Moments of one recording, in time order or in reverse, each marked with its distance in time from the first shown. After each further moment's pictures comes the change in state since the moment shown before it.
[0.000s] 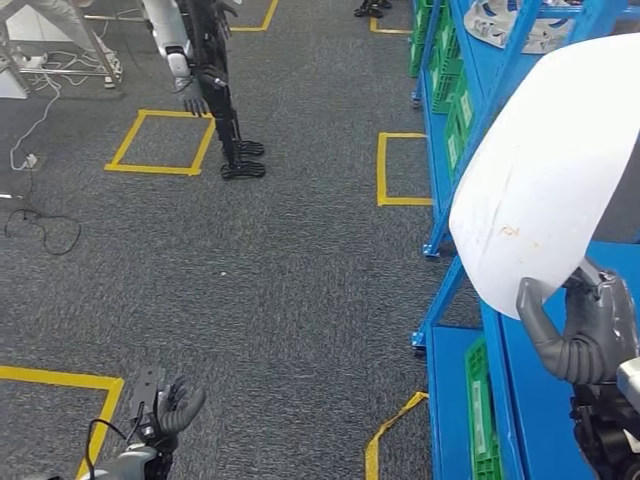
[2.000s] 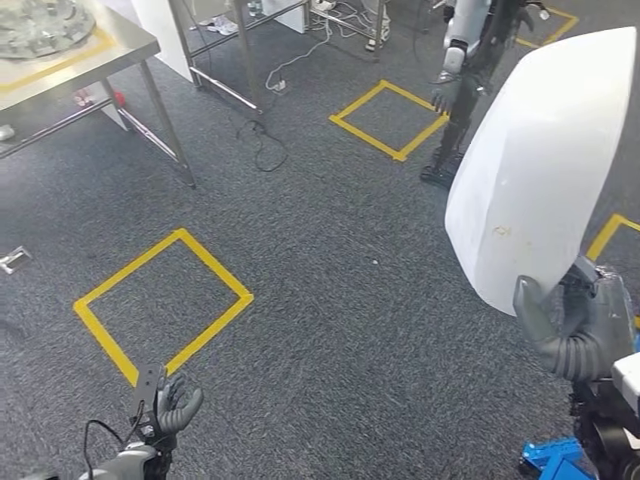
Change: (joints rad) left arm -0.005 0.000 0.001 0.000 -0.015 0.000 0.016; right arm -0.001 0.011 -0.018 0.002 0.018 0.039 0.000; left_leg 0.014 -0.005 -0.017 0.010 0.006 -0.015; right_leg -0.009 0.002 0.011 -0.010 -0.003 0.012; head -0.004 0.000
